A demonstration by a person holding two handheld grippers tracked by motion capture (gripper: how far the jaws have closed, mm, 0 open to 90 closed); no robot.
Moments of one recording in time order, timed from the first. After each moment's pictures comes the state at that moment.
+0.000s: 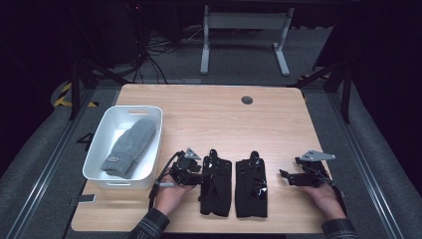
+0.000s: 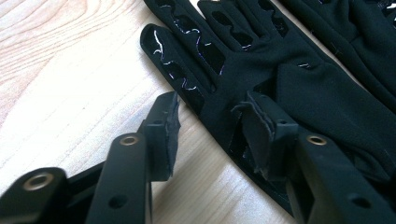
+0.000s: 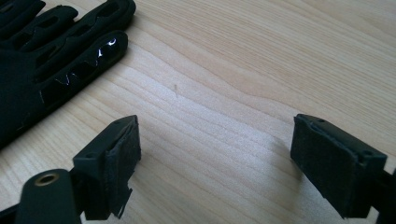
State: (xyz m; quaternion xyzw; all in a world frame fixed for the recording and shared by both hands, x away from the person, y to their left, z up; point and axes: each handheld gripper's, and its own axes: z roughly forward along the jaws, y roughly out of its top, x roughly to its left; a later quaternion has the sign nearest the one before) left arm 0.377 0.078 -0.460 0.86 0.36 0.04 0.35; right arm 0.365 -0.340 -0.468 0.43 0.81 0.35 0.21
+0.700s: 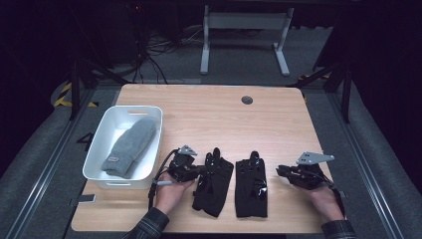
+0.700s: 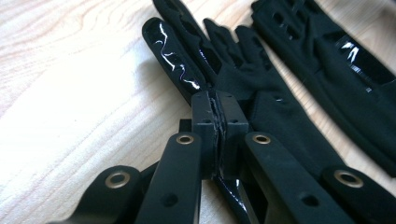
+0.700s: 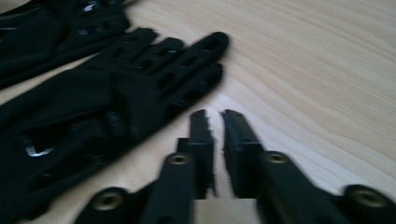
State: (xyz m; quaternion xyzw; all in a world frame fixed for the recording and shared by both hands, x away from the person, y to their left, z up) left arm 0.383 0.089 -0.450 0.83 0.38 -0.01 0.40; right arm 0.347 -0.313 -0.445 0.36 0.83 0.39 0.14
